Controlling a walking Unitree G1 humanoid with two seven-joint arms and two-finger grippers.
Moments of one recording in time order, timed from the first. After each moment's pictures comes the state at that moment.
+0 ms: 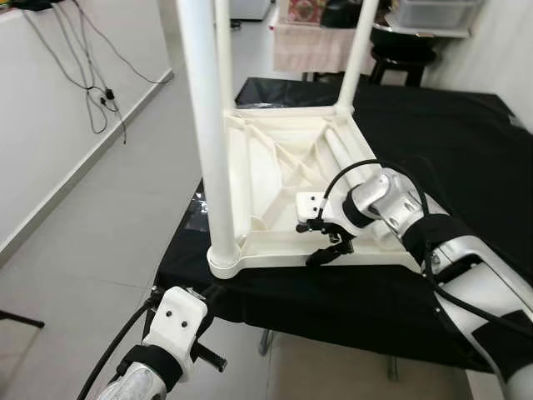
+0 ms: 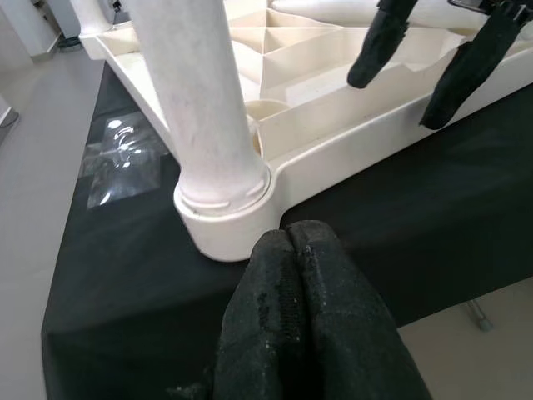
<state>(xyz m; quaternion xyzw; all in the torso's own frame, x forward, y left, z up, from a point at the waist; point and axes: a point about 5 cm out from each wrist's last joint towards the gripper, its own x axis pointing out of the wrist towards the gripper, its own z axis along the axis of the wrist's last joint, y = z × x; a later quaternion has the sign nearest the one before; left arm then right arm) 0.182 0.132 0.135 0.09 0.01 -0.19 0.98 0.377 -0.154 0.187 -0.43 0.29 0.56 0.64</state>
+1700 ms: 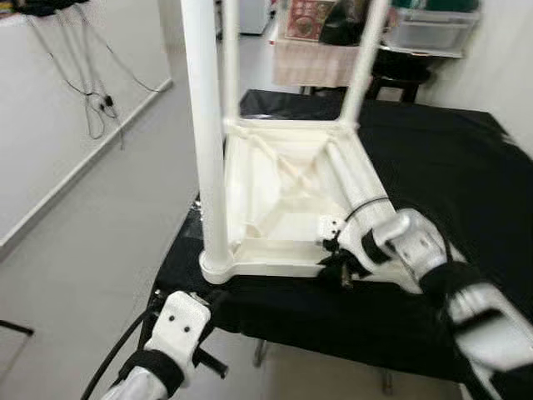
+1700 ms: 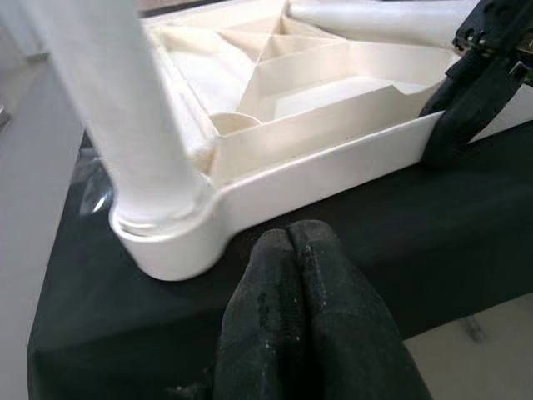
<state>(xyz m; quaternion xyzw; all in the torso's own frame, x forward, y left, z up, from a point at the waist) 0.183 0.131 0.136 0.09 0.01 -0.19 0.98 0.341 -0.167 0.144 -0.26 0.33 0.52 0.75</state>
